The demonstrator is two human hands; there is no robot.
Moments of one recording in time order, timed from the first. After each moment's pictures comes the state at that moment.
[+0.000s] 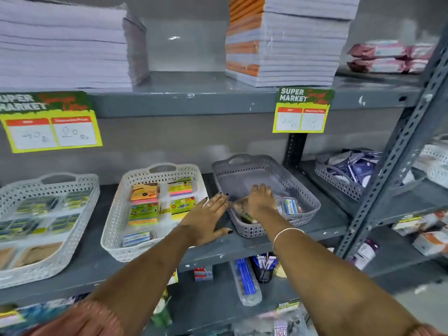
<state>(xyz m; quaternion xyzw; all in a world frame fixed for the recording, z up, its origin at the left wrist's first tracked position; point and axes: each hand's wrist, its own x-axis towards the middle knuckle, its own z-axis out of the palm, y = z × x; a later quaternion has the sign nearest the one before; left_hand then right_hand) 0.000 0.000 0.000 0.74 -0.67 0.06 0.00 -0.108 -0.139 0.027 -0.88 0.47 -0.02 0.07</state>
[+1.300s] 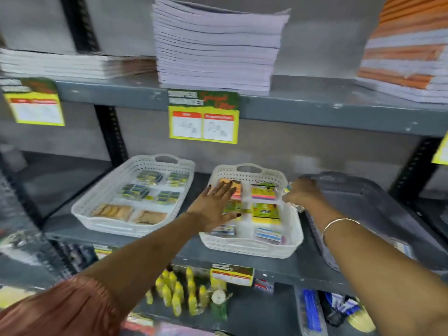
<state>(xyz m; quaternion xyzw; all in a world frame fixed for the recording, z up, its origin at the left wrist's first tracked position) 0.110 0.132 0.028 0.87 -0.49 0.03 0.03 0.018 -0.094 0.071 -0.93 0.36 0.00 0.07</state>
